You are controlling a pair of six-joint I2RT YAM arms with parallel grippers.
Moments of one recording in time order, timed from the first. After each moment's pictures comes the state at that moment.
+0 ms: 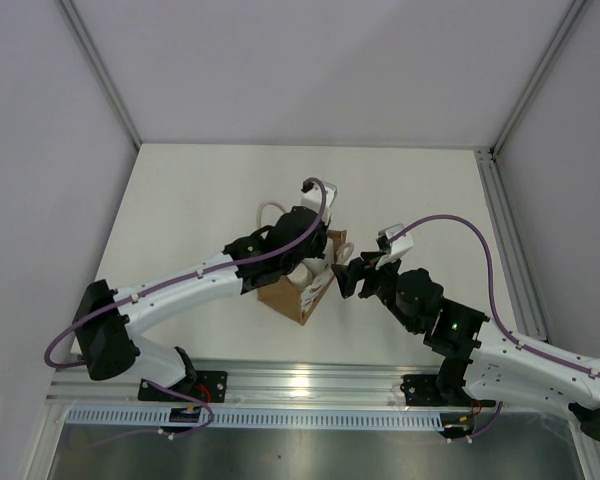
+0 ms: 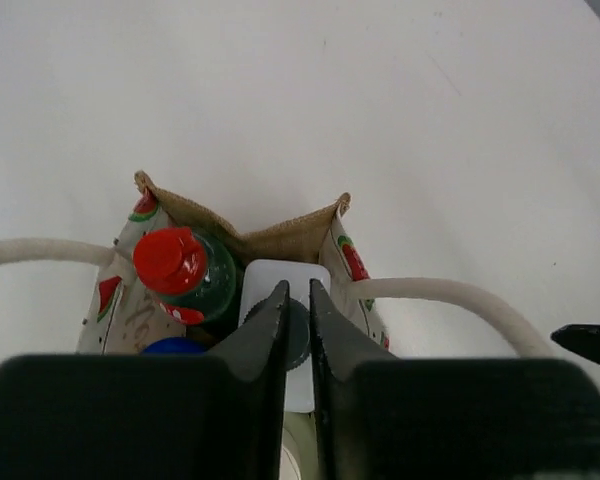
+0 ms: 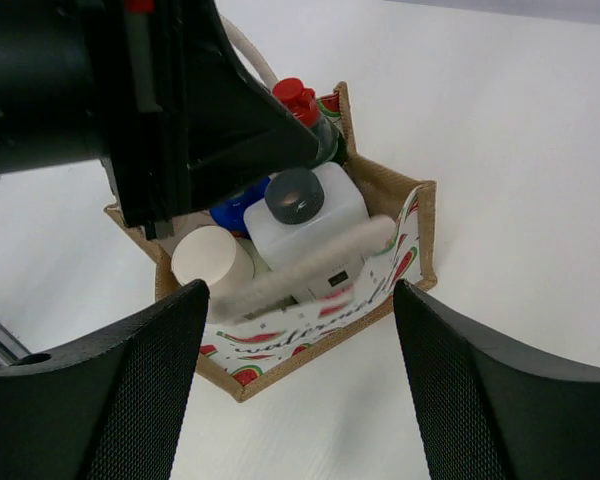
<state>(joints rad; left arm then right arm) -0.99 1.44 1.18 -0.25 -0.43 -0.28 1.08 0.79 0.63 0.02 0.49 0.30</state>
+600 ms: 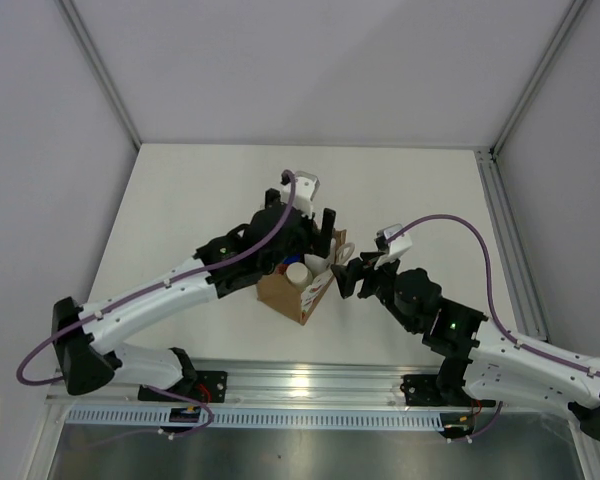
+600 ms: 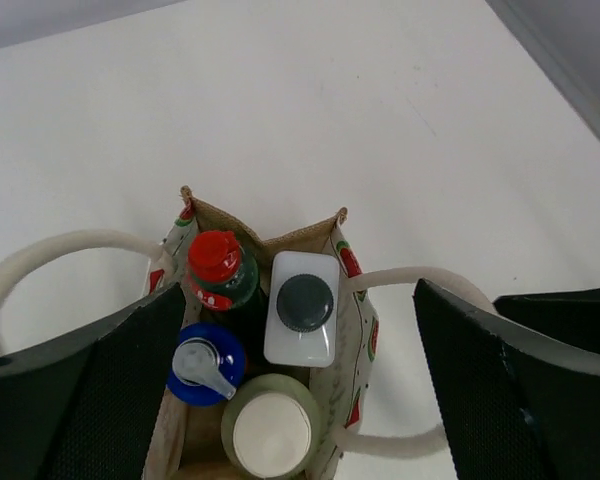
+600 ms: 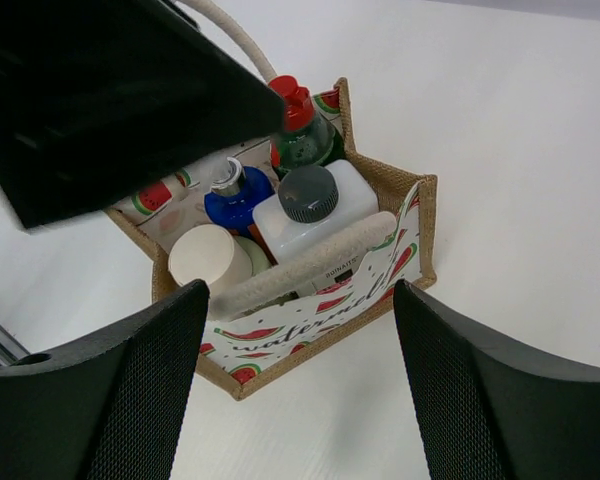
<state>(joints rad) -0.99 1.31 1.20 -0.30 -0.44 -0.29 1.08 0.80 0.63 0.02 0.49 0.30</state>
